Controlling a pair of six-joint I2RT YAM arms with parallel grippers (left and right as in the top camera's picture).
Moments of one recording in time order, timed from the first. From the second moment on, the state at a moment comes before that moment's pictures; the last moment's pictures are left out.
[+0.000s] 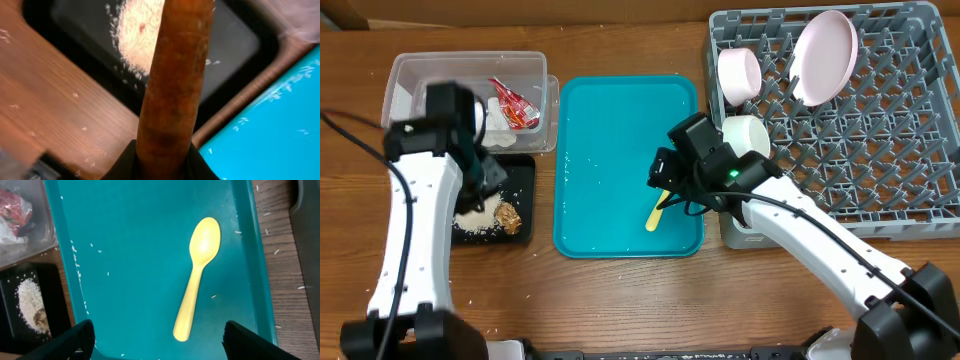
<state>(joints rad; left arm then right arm) 0.13 1.55 1.35 -1.27 -0.17 -0.61 0.62 1.61 1.20 -0.65 -0.04 0.92</state>
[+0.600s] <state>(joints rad) 0.20 1.55 0.85 -0.57 -0.20 -0.78 0.61 1.86 1.20 -0.54 0.01 1.06</state>
